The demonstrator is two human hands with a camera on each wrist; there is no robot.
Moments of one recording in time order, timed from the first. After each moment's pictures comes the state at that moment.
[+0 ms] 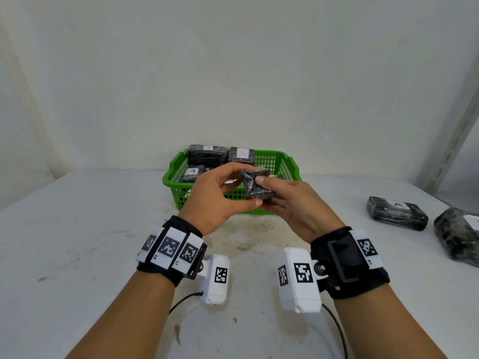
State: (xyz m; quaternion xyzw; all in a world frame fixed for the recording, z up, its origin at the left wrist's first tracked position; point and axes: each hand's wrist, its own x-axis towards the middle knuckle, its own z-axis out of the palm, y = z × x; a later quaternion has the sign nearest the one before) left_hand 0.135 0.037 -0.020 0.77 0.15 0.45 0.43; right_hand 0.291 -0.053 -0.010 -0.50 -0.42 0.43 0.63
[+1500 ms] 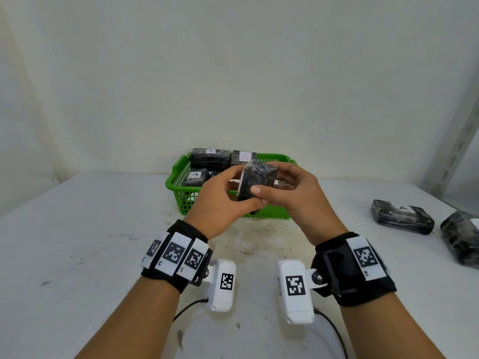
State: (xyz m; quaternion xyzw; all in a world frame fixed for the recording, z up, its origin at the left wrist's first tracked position) left_hand 0.136 0.034 -0.019 0.79 0.21 0.43 0.38; right_hand 0.292 -0.051 -0.009 -0.50 -0.50 0.26 0.65
